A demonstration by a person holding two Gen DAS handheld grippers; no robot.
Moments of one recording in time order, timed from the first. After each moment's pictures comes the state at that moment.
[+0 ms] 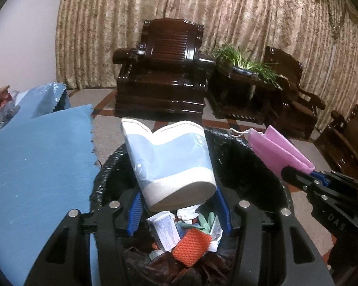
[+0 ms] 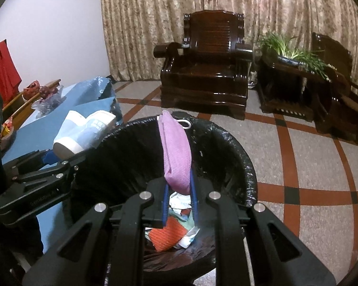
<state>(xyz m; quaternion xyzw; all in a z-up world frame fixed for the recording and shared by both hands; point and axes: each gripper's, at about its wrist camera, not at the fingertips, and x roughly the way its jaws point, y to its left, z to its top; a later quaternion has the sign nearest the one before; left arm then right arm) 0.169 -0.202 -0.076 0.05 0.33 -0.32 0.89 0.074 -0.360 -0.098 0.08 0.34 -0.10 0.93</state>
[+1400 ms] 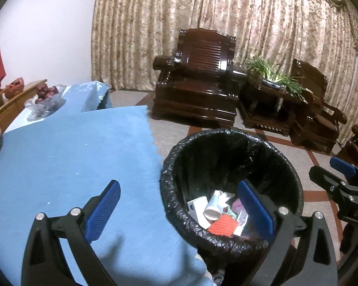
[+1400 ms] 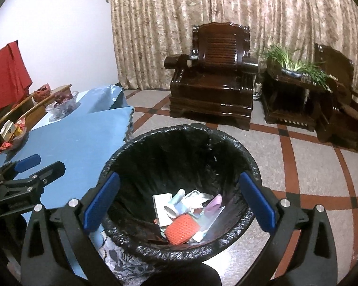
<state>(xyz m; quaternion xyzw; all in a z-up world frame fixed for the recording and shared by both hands) 0.116 -0.095 -0.033 0.03 0.32 -0.22 0.92 0.032 -0.308 -0.046 0.07 0.30 -0.09 0.95</state>
